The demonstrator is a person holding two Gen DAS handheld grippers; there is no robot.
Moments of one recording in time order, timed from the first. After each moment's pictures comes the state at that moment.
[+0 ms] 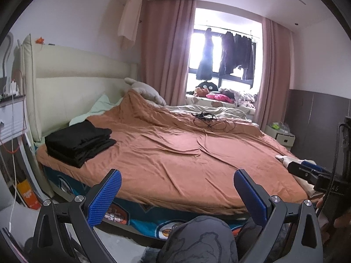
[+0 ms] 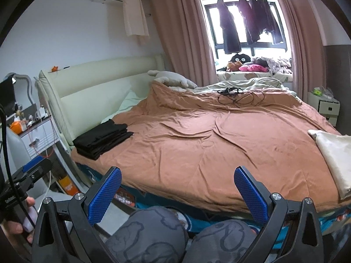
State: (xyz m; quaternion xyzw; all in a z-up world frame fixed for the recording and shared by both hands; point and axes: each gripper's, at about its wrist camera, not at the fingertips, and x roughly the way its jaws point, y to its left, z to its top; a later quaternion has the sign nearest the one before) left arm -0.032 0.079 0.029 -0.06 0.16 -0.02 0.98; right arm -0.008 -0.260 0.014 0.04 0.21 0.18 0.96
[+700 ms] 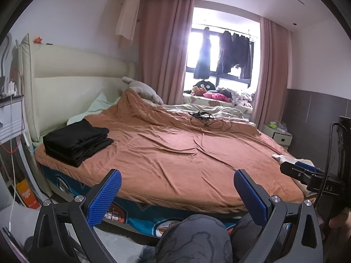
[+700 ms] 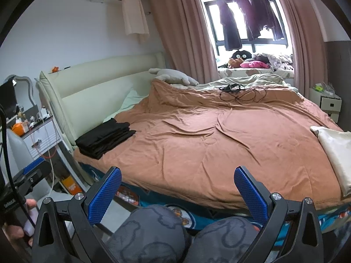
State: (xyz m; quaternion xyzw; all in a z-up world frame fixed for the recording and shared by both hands) left arm -0.038 0.074 0.034 -0.05 0.17 -0.03 0.98; right arm -0.006 -0.258 0.014 0.05 0.22 0.18 0.96
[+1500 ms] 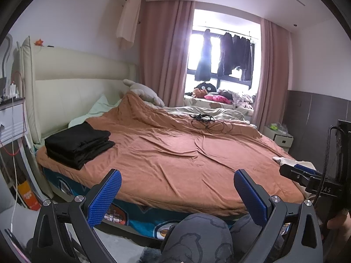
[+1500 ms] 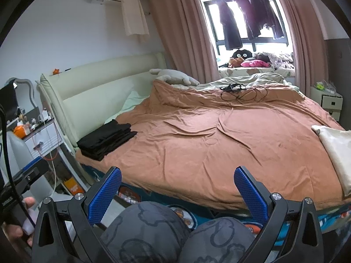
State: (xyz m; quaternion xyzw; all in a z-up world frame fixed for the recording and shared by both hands) left arm -0.040 0.068 0.040 -0.05 0.16 -0.02 0.99; right arm -0.003 -0.266 0.015 0.06 0.22 0.19 0.95
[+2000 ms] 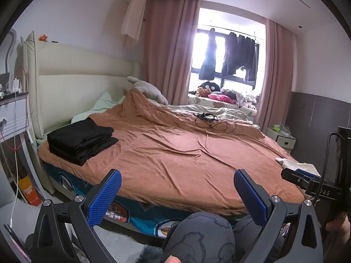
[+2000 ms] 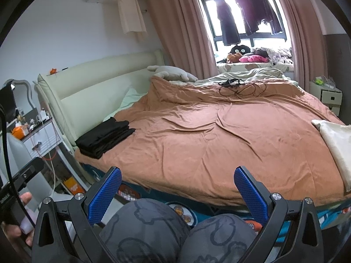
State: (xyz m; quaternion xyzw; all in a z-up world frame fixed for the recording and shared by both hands) left arm -0.042 0.073 0.037 -0.06 0.17 -0.01 0.98; right arm 0.004 -0.270 0.006 0.07 0.23 0.19 0.95
